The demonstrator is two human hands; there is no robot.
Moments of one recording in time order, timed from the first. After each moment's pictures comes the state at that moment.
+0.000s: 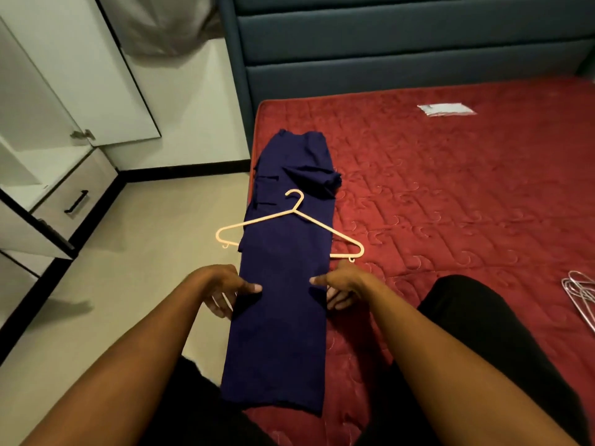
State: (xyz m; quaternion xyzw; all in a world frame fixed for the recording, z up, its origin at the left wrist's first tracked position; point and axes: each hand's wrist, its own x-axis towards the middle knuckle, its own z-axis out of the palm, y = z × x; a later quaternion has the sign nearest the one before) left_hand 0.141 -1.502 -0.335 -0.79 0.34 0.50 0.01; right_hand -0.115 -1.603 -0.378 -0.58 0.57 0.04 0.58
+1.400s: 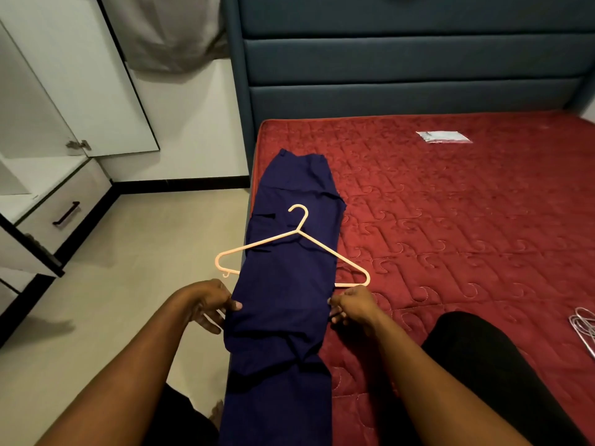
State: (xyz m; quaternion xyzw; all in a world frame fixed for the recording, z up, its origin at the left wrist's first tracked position) left_hand 0.187 -1.509 -0.346 -0.79 0.33 0.51 -0.09; right_hand -0.113 -1.612 -0.398 -0.54 0.60 -0.12 0.58
